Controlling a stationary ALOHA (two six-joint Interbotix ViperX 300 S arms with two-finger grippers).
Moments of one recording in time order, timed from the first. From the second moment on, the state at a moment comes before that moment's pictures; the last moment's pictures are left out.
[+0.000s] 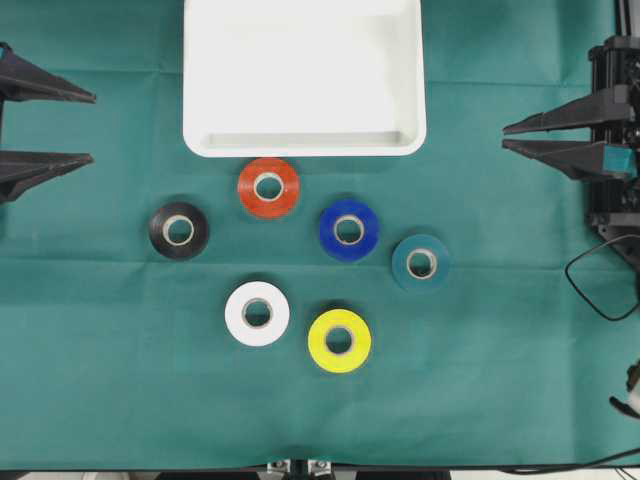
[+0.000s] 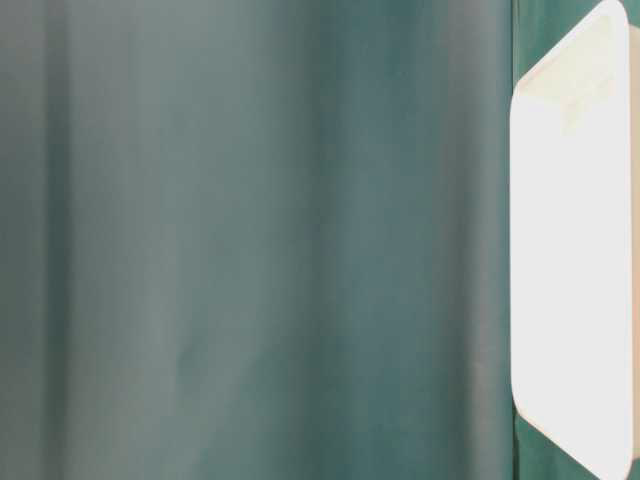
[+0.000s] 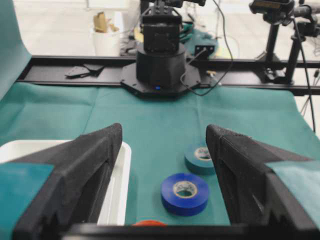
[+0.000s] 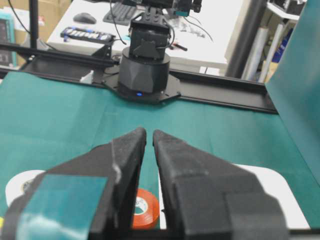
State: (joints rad) left arm 0.00 -0.97 1.18 0.00 -0.29 0.00; right arm 0.00 -0.97 1.18 0.00 -0.29 0.00
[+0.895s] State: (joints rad) left arm -0.06 -0.96 1.22 -0.02 -0.29 -0.01; right arm -0.01 -0.94 1.22 0.00 -0.28 0.01
